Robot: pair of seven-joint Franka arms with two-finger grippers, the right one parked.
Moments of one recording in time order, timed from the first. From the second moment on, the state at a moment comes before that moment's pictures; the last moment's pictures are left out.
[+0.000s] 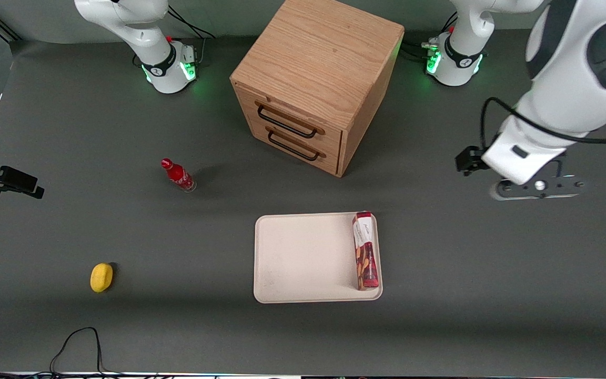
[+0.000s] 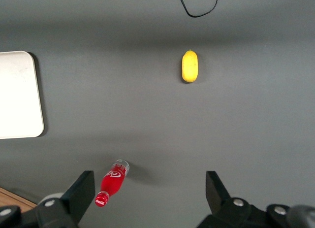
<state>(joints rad) -0.20 0.18 -0.08 -1.41 0.10 1.51 -0.31</state>
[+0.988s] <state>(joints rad) 0.00 0.10 0.00 -1.59 0.02 1.66 -0.09</state>
